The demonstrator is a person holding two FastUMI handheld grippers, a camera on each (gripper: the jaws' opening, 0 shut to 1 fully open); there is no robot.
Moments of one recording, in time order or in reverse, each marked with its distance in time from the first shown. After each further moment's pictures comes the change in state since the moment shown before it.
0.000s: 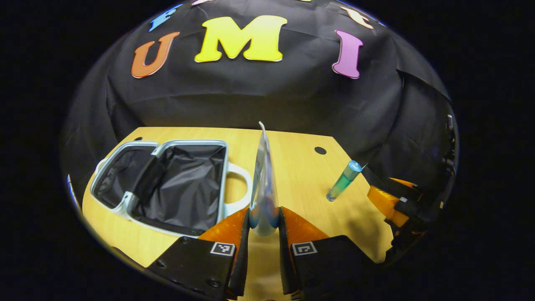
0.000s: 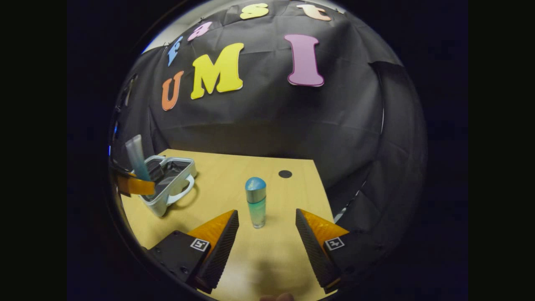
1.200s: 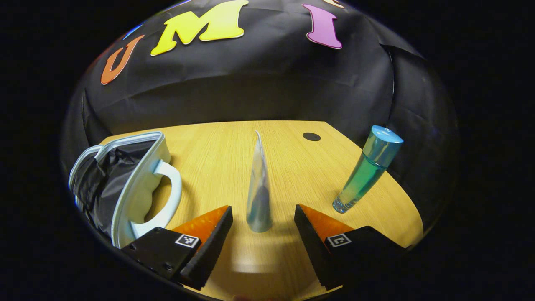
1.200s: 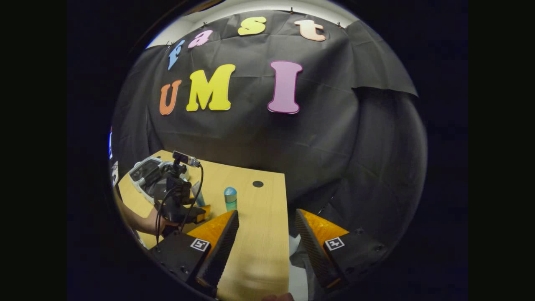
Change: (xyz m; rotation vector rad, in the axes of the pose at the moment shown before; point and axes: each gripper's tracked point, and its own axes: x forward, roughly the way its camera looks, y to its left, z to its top) left arm 0.188 -0.101 -0.034 0.138 -0.051 -0.101; right arm -0.155 -0.077 0.065 -0.083 -0.066 -0.123
